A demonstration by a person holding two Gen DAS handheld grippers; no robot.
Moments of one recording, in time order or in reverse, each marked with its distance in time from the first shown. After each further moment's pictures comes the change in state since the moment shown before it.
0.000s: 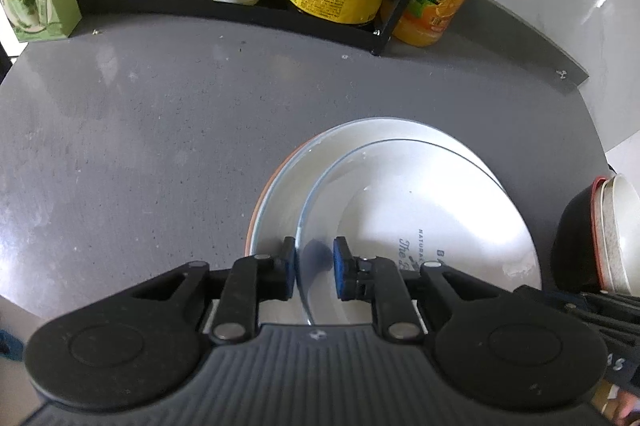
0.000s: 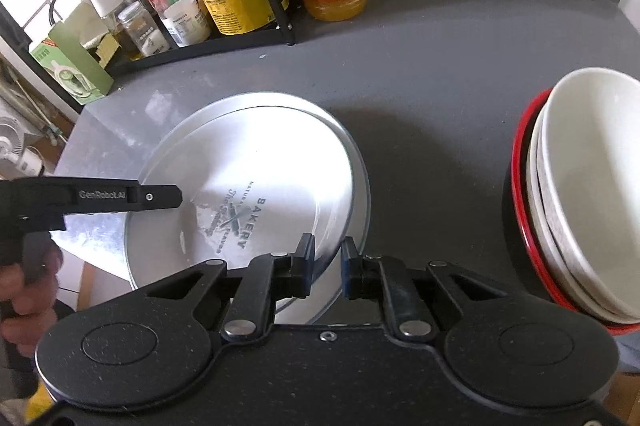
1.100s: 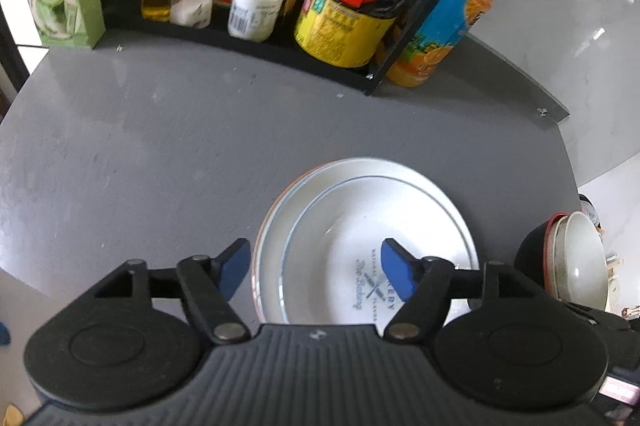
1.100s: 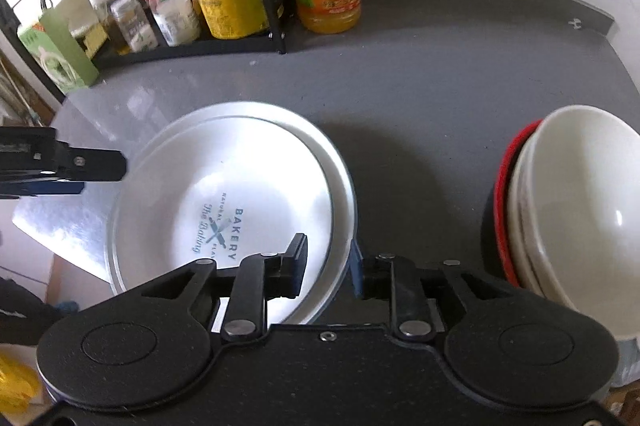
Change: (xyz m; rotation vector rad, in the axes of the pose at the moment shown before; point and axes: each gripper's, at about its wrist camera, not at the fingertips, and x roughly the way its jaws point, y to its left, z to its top) left arm -0.048 0.005 0.011 -0.058 -0.051 -0.050; right arm -0.009 0.008 0.003 -0.047 -0.022 -0.079
